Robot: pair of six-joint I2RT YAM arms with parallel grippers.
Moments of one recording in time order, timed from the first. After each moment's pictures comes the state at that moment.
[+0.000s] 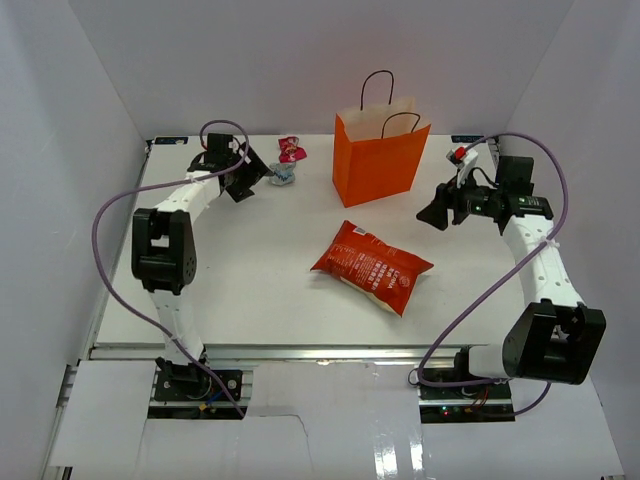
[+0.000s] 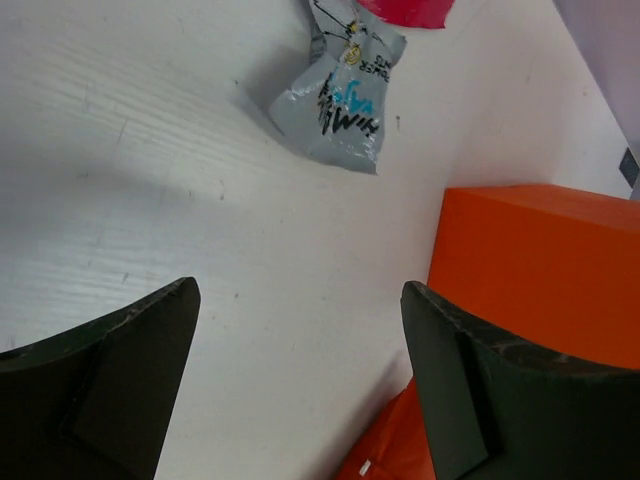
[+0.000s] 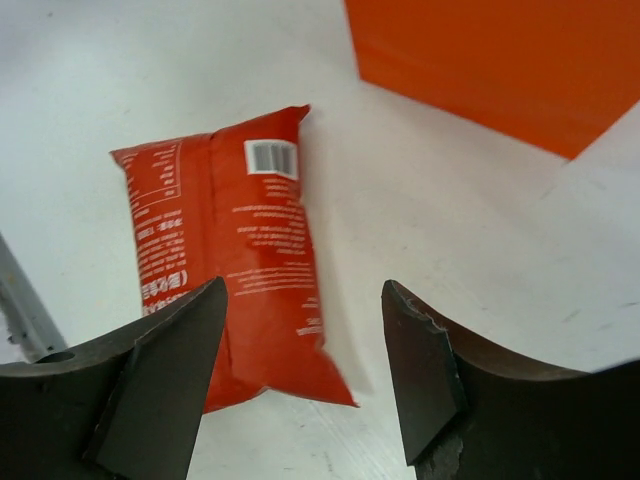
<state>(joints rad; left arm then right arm) -0.13 1.93 1.49 -0.31 0.17 -0.79 -0.08 1.34 1.20 -0.56 -0.87 -0.43</state>
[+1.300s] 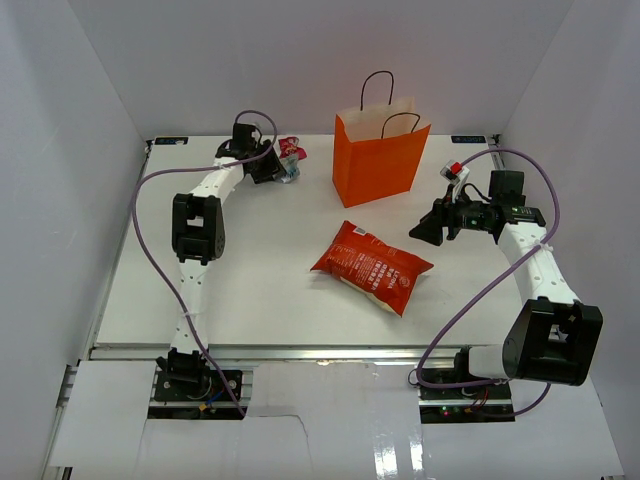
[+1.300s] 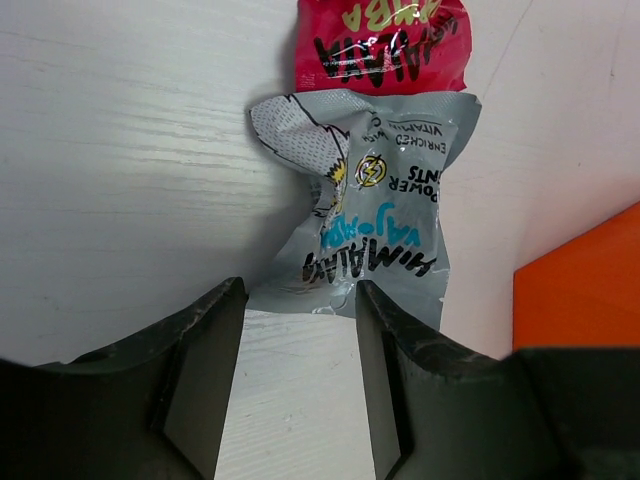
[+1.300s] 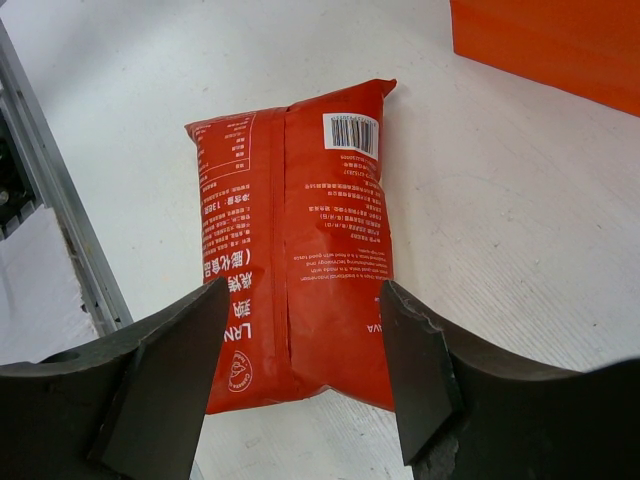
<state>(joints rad) -0.17 2.53 2.19 -0.43 0.25 -0.52 -0.08 1.33 1.04 -0.58 -1.04 -0.45</state>
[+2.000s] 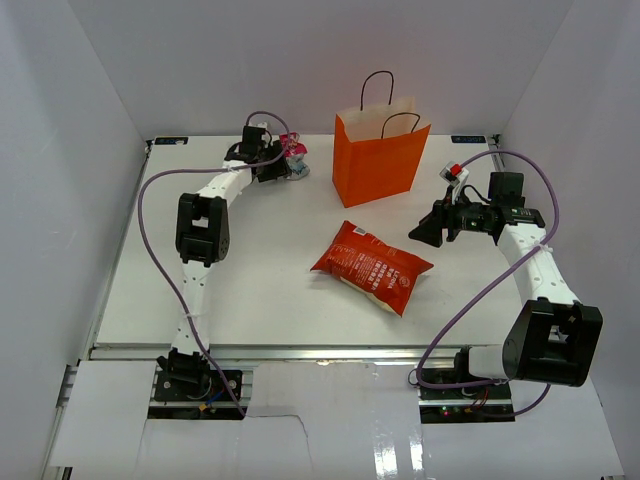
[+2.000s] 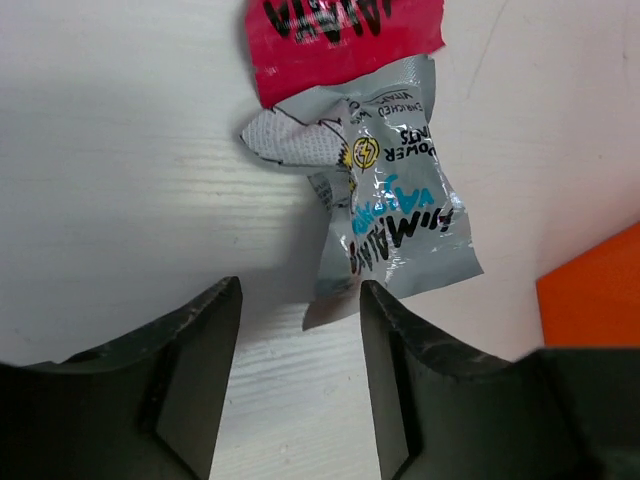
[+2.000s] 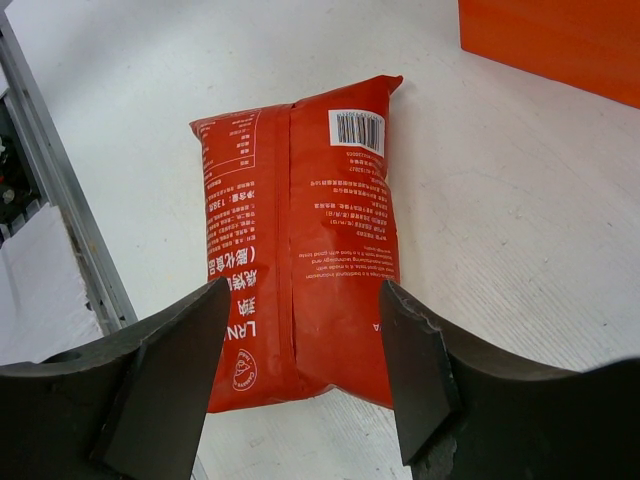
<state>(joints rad) -0.21 2.53 2.15 -0.36 0.14 -0.42 -0.08 1.33 1.03 -0.58 -1.05 -0.45</state>
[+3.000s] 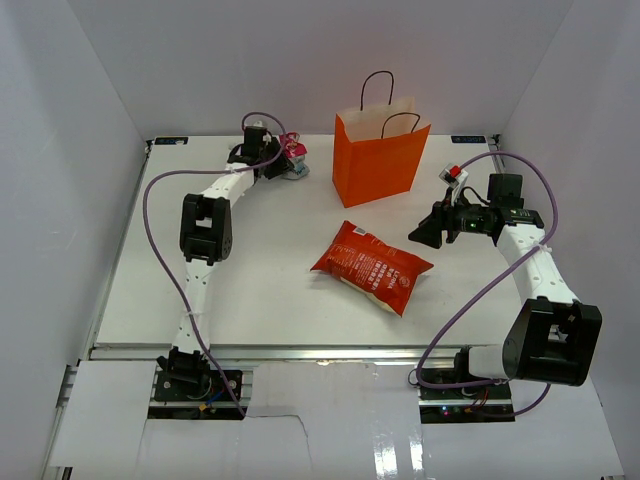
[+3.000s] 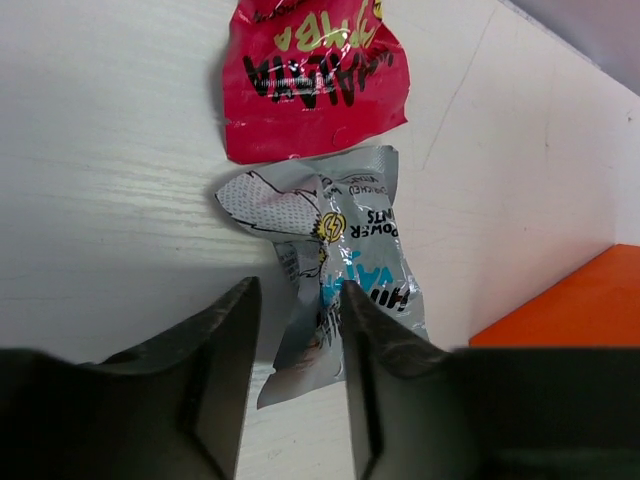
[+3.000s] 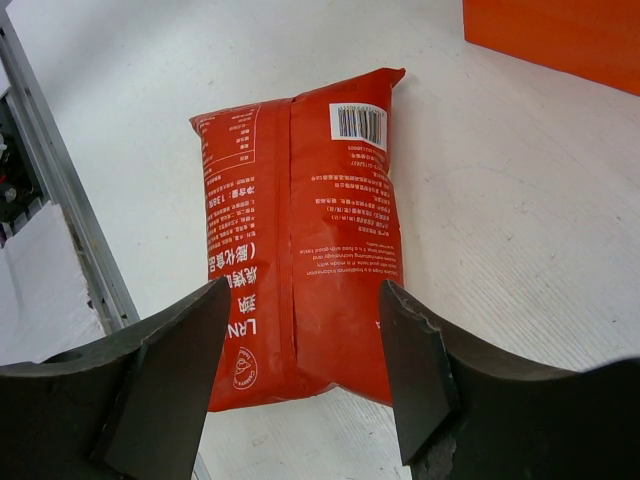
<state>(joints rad) -0.21 2.57 2.17 -0.22 0.17 -0.62 -0.08 1.33 1.02 -0.58 -1.05 -0.45</state>
